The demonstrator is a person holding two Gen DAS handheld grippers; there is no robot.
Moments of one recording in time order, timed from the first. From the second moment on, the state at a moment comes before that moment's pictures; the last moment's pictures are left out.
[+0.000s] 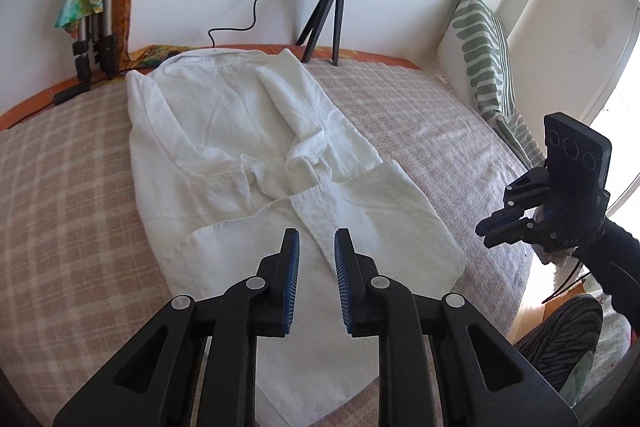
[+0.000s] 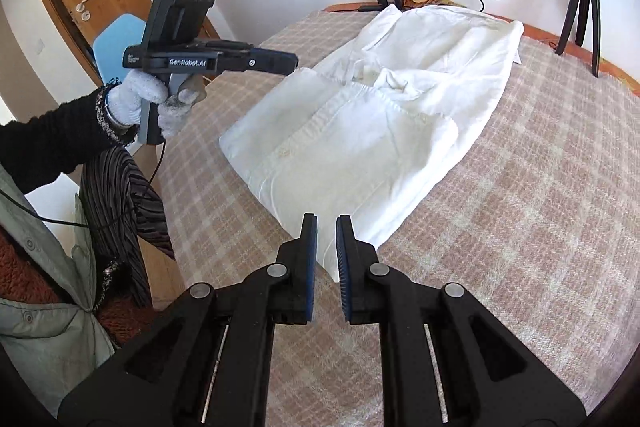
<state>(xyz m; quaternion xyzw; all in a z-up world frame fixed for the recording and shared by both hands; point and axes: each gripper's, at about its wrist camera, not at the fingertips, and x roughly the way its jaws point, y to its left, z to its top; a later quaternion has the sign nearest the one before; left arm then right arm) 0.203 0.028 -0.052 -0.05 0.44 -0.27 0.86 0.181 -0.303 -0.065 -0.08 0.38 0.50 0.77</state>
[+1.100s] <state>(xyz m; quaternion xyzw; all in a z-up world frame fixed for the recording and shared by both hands) 0.361 0.140 -0.091 -0.15 0.44 -0.18 0.87 0.423 -0.292 -0.063 0.09 0.44 0.34 0.82</state>
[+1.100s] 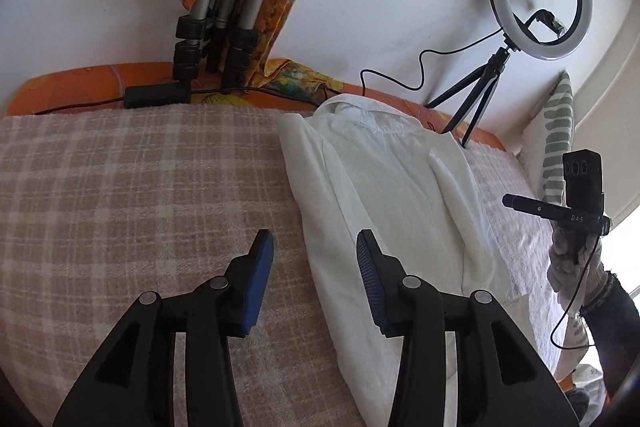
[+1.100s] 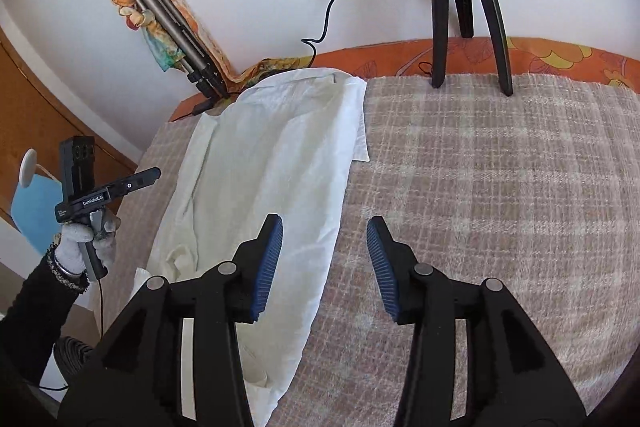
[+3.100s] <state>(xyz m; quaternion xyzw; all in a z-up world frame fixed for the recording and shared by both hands) 0.338 0.102 -0.007 -0.11 0.31 -0.22 0.92 0.392 -0.281 0.019 0.10 0.34 0.39 0.85</state>
